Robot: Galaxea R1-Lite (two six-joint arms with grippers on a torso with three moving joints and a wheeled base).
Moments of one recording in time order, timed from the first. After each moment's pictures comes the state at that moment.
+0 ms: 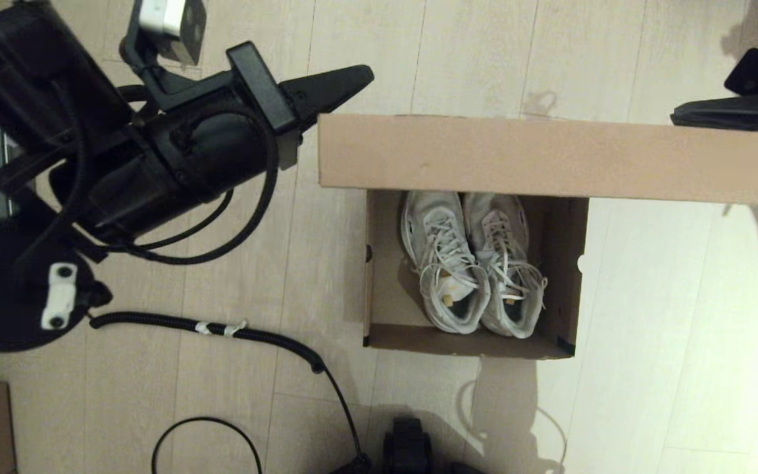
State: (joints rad) left arm -0.56 1.60 -1.10 -0.91 -0.51 -0.60; right arm -0.20 1.71 -1.15 -1.52 1.52 2.05
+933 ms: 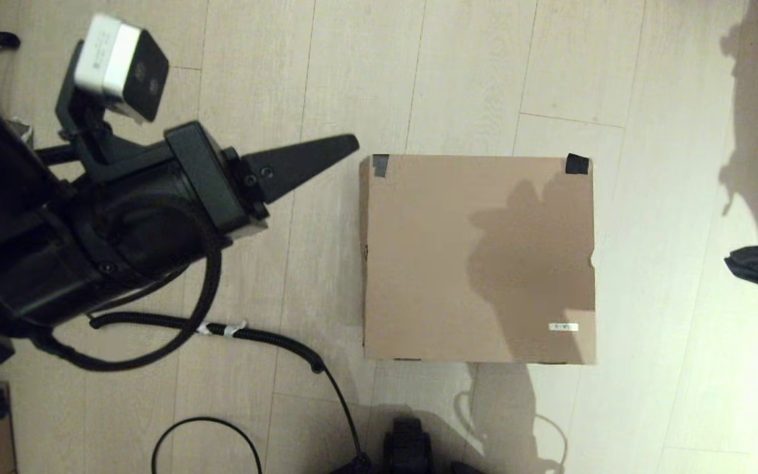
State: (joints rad) left arm -0.60 1.44 -0.82 -0.93 -0.51 -0.53; right arm -0.21 1.33 -0.48 -1.52 1.52 1.93
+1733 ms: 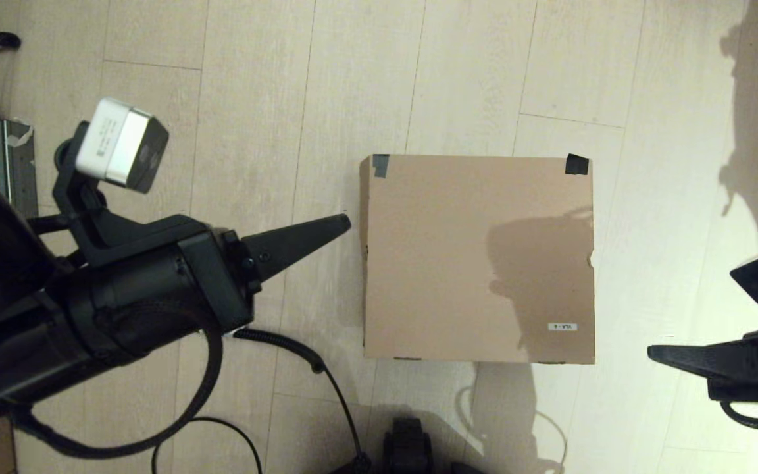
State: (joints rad) left arm -0.62 1.38 -0.66 -0.93 -0.44 -0.42; right arm -0.18 1.52 -0.16 -1.52 1.46 1.04
